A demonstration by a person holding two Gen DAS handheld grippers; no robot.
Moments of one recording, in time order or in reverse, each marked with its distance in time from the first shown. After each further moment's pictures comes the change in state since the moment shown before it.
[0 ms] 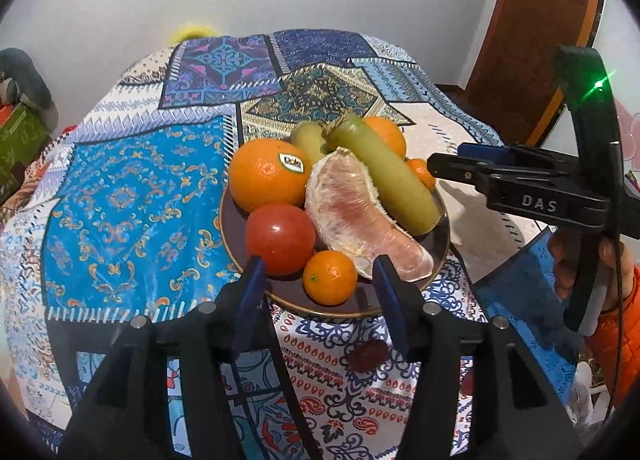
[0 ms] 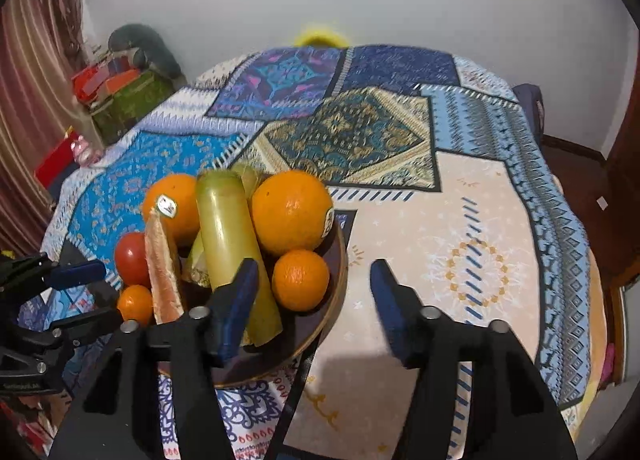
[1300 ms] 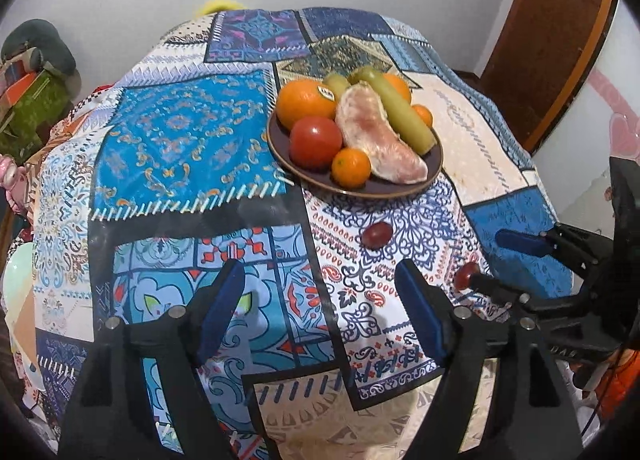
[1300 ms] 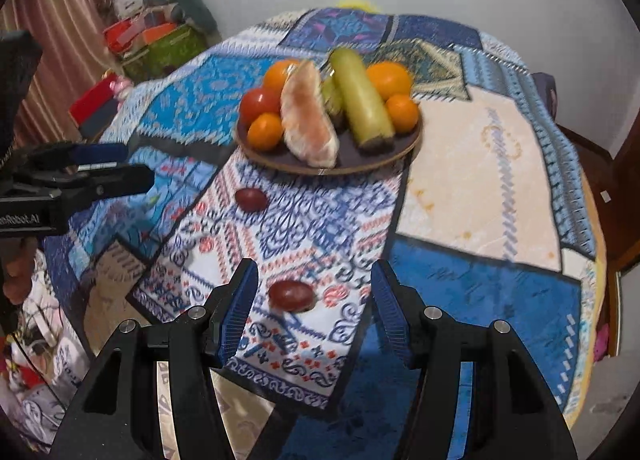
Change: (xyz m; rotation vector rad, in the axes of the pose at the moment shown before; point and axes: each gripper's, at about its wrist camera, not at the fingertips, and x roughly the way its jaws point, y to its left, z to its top) left arm -0.059 0.009 -0.065 -0.058 0.095 0.047; right arm -0.059 0.078 -0.108 -0.087 0.129 0.034
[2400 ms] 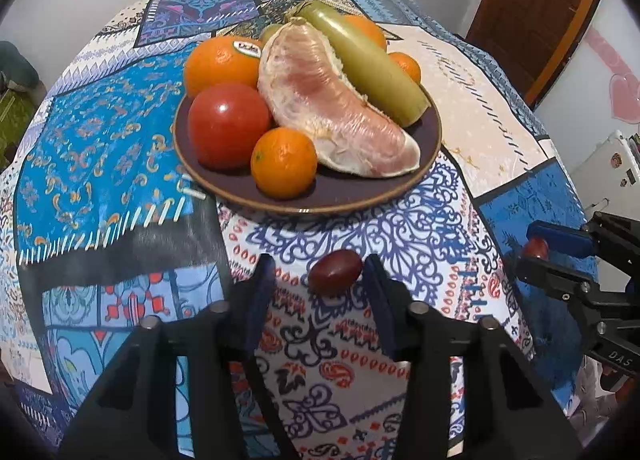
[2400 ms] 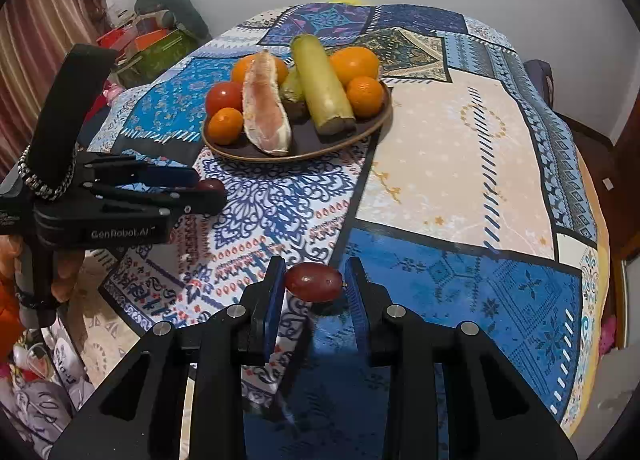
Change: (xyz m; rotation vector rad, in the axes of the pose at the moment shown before) left arm 0.090 -0.042 0.024 0.093 0.100 -0.036; right arm -0.002 -0.034 -0.009 0.046 -0.012 0.010
